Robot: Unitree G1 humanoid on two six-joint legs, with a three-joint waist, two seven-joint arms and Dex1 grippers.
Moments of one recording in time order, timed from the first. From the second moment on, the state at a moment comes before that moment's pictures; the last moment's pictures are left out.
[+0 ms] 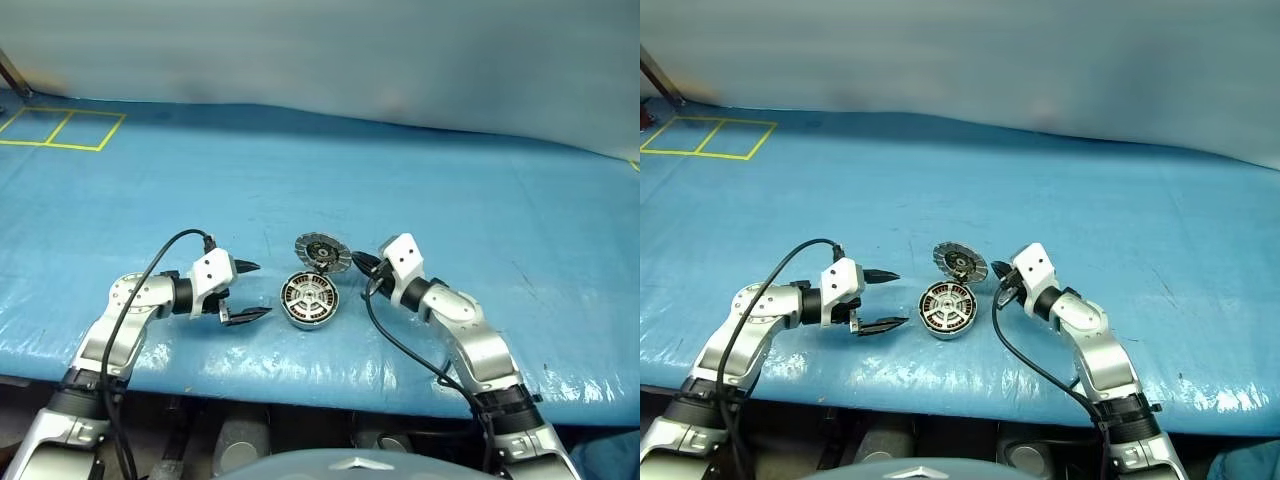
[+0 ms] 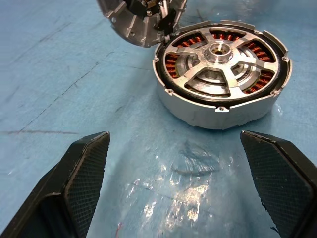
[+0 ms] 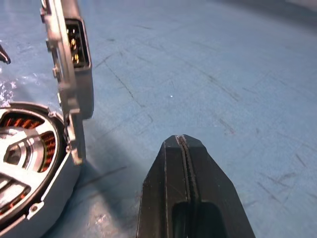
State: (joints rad) left arm -0.13 0.65 -0.08 -0.05 -0.17 0.15 -1.06; right arm -0.20 -0.31 0.15 -0.08 0.16 0.29 0.54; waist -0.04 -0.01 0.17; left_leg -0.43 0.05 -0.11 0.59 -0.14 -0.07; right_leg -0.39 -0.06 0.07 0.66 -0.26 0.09
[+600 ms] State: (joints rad) left arm 0.04 0.60 -0.02 -0.14 -0.22 0.17 -0.89; right arm -0.35 -0.39 0.33 -0.10 0.23 0.29 0.93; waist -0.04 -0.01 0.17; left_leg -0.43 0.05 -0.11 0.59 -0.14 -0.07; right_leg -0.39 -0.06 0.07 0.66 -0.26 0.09
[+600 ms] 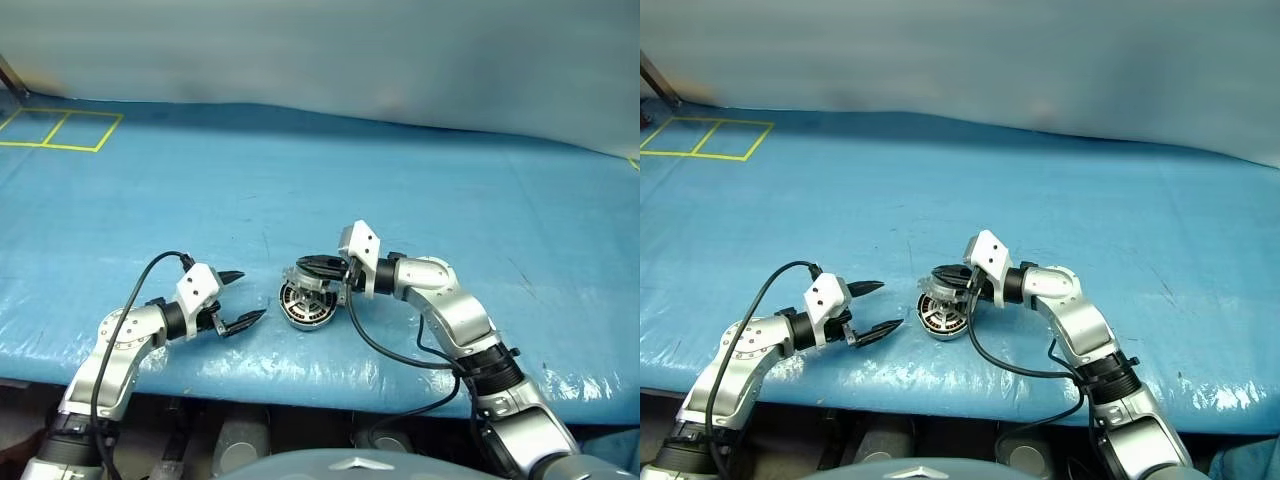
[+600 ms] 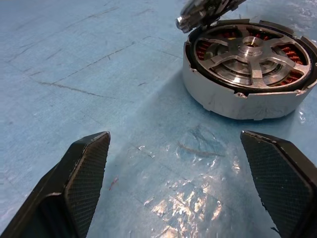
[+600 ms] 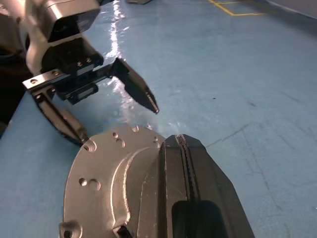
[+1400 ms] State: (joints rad) left arm 0.01 0.54 -0.08 -0.14 -0.22 0.17 -0.86; right arm -0.23 -0.28 0.38 -0.06 0.10 0.18 0.74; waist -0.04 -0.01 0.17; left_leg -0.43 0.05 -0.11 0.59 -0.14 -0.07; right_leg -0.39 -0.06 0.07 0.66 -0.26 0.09
